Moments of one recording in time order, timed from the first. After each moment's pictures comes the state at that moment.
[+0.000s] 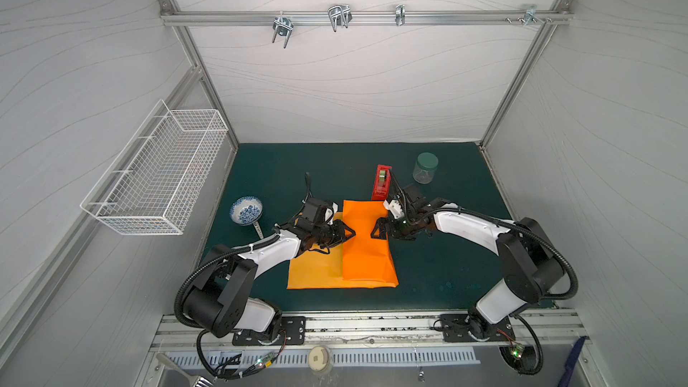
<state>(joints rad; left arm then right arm) -0.46 1.42 0.61 -0.05 0.51 -0.79 0.63 1.61 0.97 -0.49 -0.47 0.44</state>
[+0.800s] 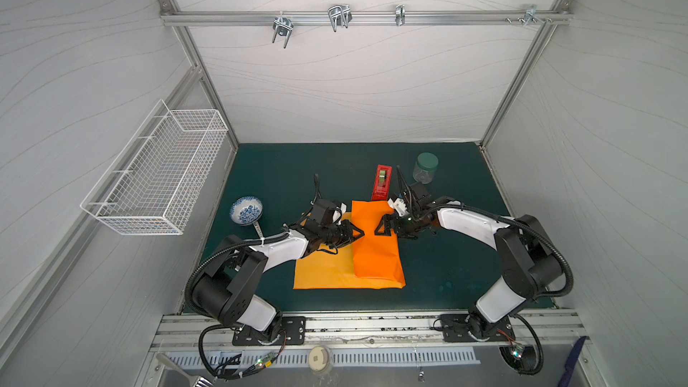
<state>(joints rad) -0.53 1.50 0.63 0.08 0.53 -0.87 0.56 1.62 0.95 -0.48 -0.55 0.43</state>
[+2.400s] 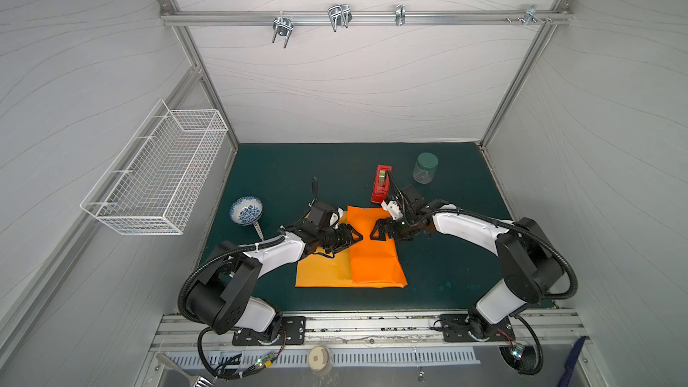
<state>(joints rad) -0.53 1.45 0.61 0.00 0.54 -0.87 0.66 1.61 0.97 -0.48 -0.43 0.44</state>
